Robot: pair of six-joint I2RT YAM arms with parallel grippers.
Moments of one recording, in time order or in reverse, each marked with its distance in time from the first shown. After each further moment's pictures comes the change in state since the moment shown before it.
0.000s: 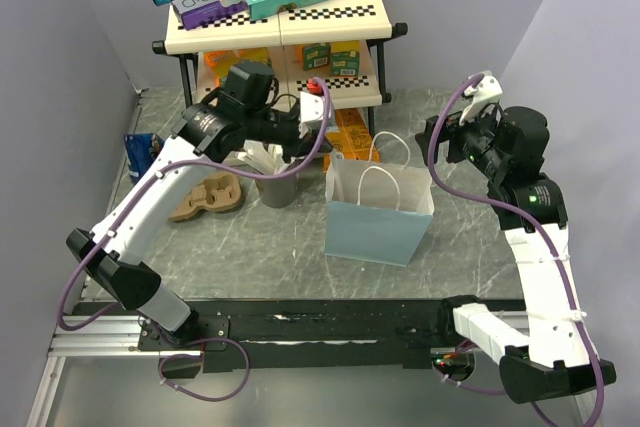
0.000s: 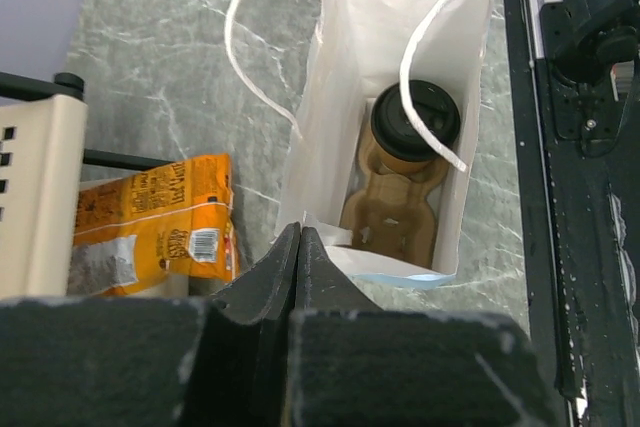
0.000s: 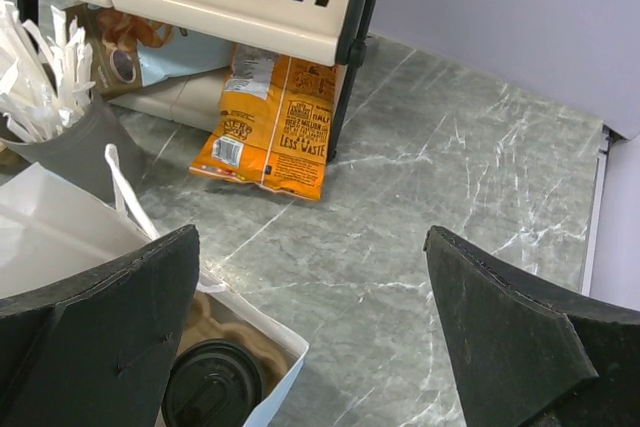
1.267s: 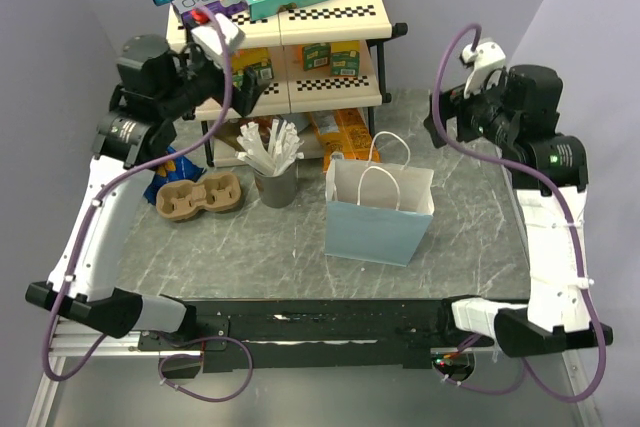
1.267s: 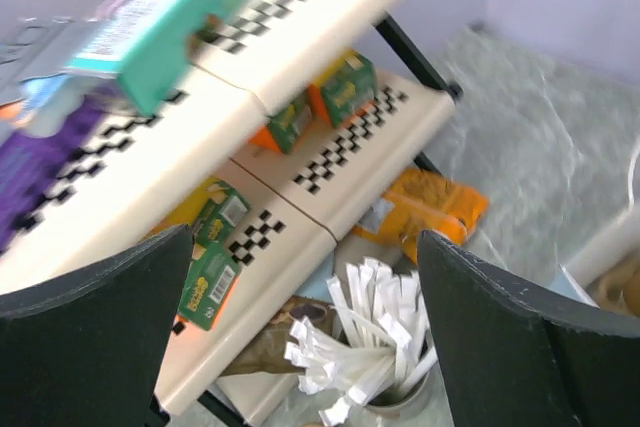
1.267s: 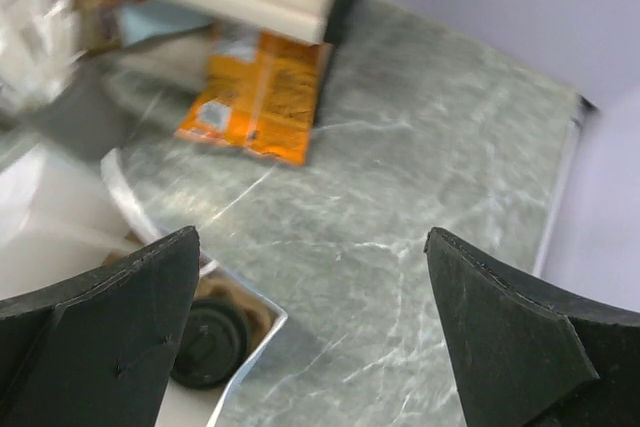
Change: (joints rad) left arm 0.284 -0.190 -0.010 0.249 -0.387 -0.296; right arm 0.002 0.233 0.444 -0.375 0.028 -0.090
